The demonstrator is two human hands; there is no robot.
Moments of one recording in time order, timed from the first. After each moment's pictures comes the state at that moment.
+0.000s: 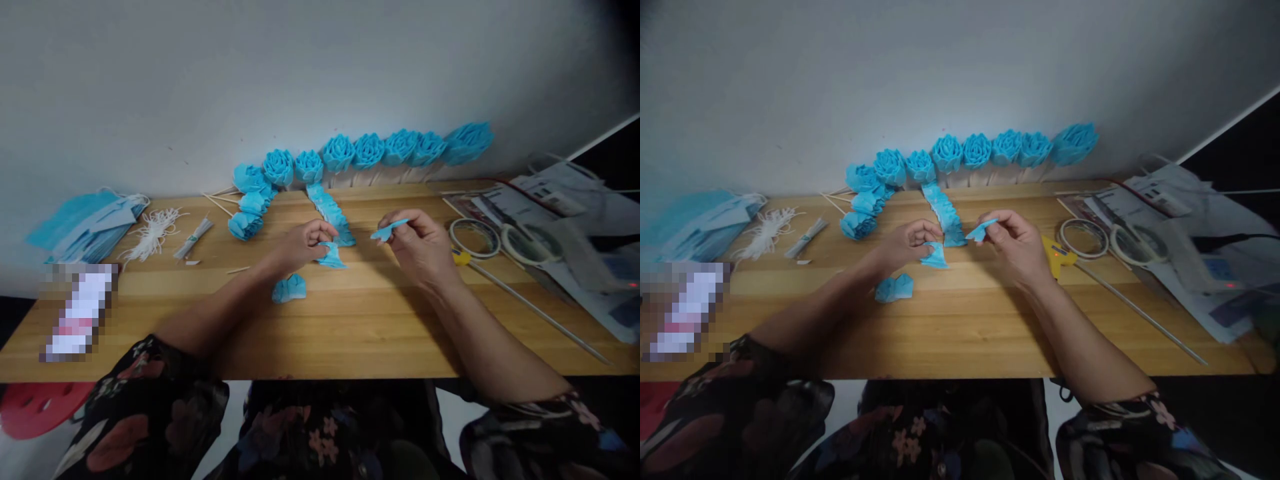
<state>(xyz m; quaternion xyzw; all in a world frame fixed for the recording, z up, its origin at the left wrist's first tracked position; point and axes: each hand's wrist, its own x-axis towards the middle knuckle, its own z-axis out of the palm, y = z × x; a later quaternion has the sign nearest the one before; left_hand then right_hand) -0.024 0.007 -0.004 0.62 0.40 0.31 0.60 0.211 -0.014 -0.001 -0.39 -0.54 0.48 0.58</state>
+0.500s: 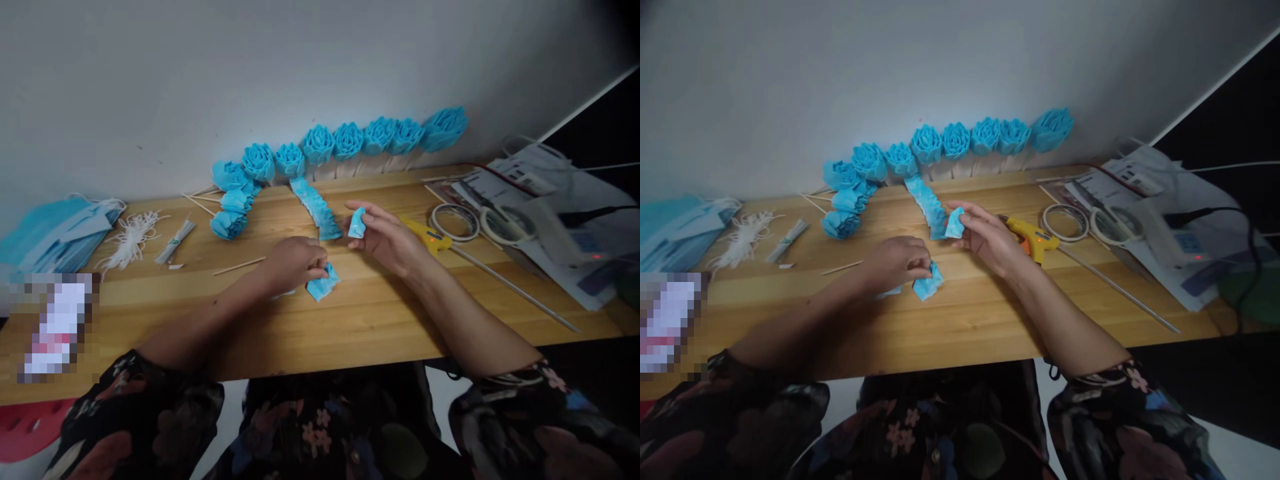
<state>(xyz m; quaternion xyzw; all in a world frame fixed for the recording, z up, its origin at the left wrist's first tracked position) -0.017 -0.014 0.016 0.89 0.36 0.07 0.26 0.212 -0.011 0.000 -0.39 -0.46 0.65 0.47</state>
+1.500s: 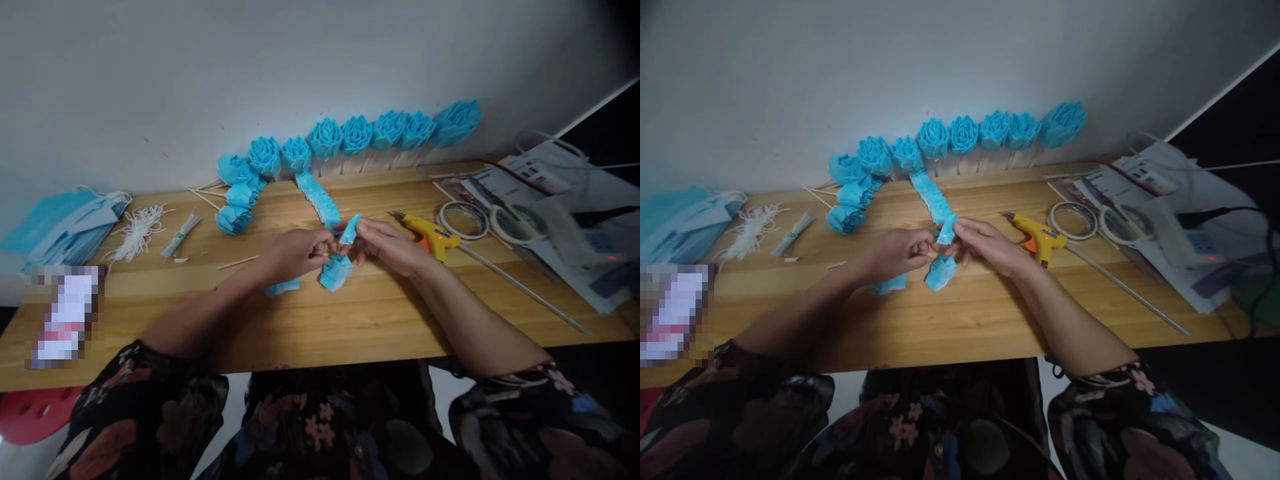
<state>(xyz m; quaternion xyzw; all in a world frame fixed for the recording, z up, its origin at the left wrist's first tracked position) -0.023 -0.013 0.026 0.84 0.40 0.12 0.35 0.211 -0.013 -0.010 -0.39 -0.54 0.66 0.34</state>
